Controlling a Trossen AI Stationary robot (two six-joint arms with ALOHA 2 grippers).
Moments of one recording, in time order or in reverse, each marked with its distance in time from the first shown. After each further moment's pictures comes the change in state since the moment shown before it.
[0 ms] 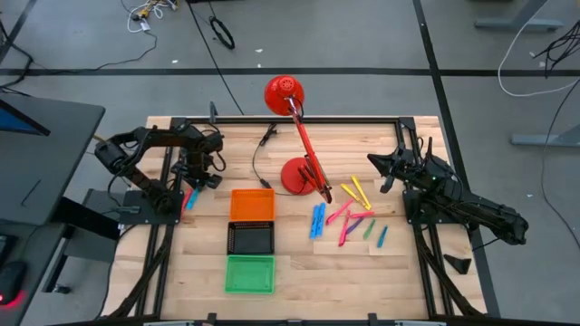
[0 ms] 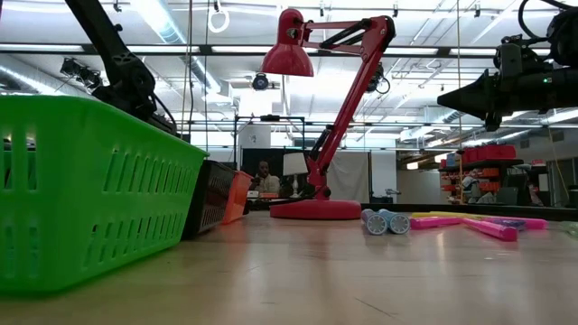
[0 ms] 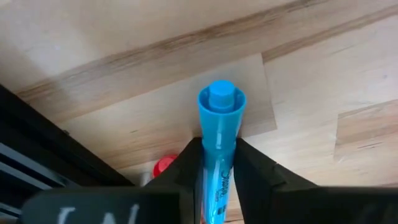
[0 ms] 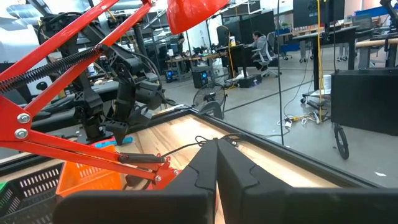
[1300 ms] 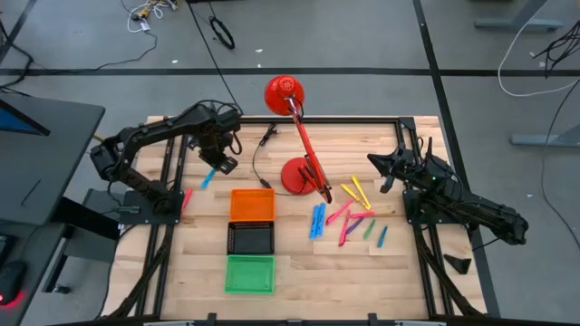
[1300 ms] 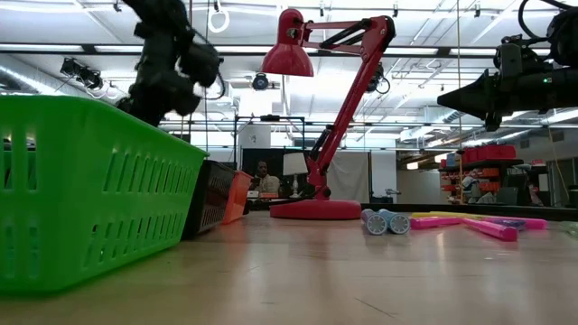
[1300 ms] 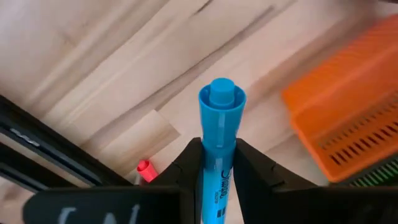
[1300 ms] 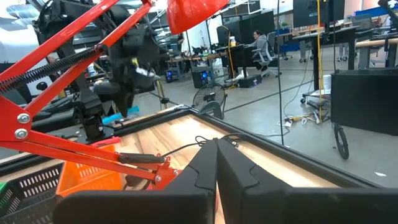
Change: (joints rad) left arm -0.207 -0.071 0.514 -0.329 -0.023 0.064; right arm 0.000 0.000 0.000 0.000 0.000 0.000
